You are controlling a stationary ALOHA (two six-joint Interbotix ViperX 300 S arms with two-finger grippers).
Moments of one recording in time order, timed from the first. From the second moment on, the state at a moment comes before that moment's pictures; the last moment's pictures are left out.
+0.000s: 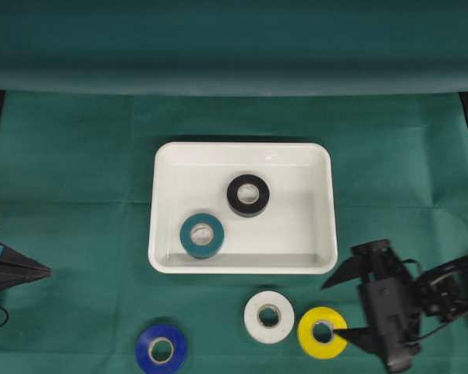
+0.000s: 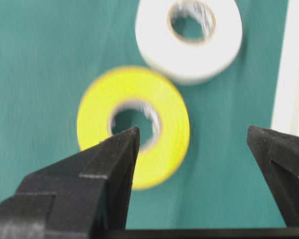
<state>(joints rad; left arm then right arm) 0.01 -1.44 1.58 -0.02 0.03 -0.04 0.13 -0.25 1.01 -0.64 0.04 0.63</state>
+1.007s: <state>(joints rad) 0.01 -1.44 1.58 -0.02 0.03 -0.04 0.19 0.28 0.40 -0.64 0.02 0.62</state>
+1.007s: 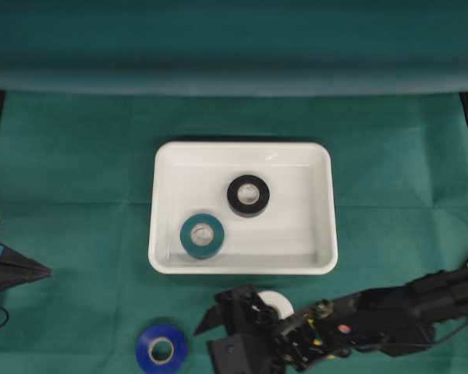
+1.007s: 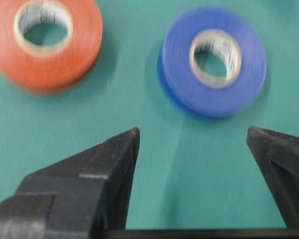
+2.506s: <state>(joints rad) 0.01 -1.44 1.58 -0.02 0.03 -0.04 0.19 0.54 0.14 -0.64 0.02 0.63</state>
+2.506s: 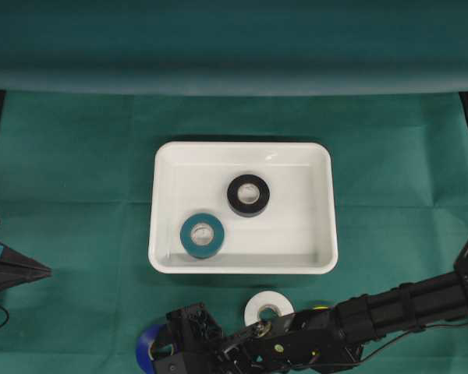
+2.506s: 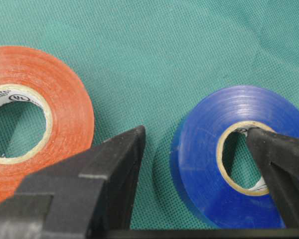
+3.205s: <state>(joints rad) 0.01 -1.44 1.58 -0.02 0.03 -0.04 0.19 0.54 0.14 -0.64 0.06 0.63</state>
